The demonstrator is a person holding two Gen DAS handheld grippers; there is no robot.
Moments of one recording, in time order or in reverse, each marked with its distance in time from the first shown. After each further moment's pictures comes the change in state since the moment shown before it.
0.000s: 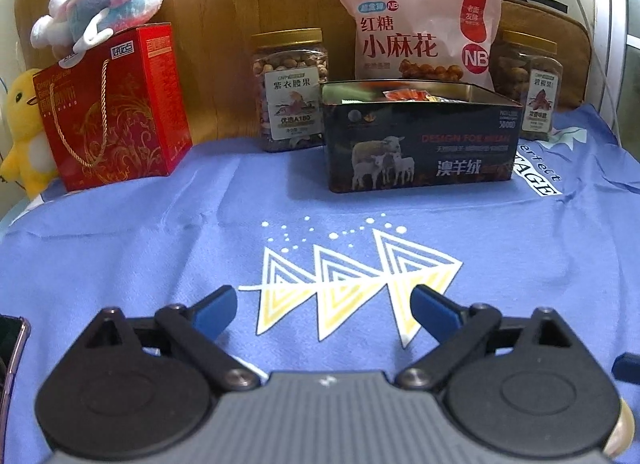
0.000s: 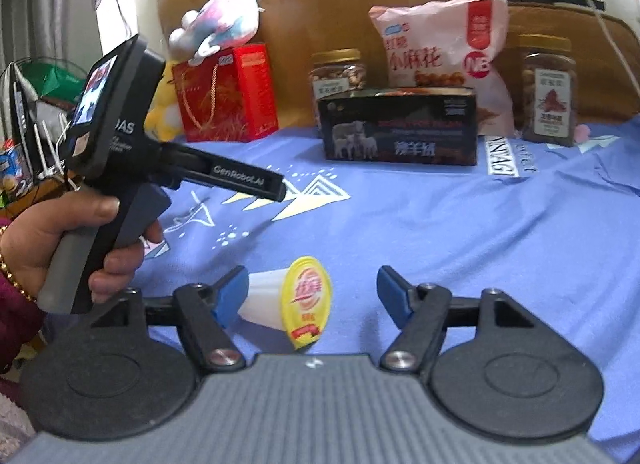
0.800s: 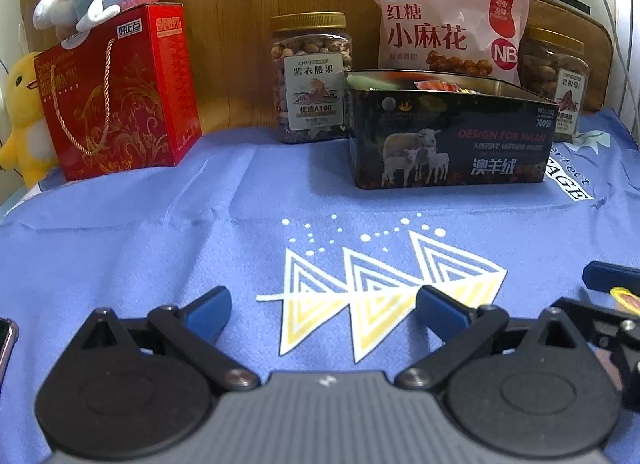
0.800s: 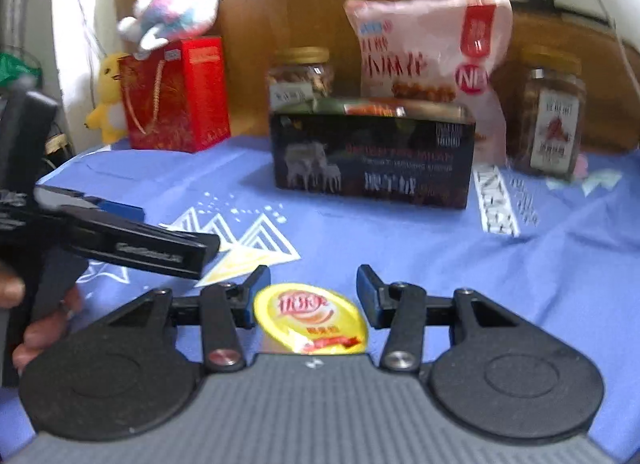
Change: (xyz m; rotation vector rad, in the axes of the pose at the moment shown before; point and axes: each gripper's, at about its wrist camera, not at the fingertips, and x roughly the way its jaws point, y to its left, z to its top) left arm 0.027 0.014 0.000 -0.028 0.014 0.017; right arm 0.067 -0.023 0.040 -0.017 -0.005 -0.124
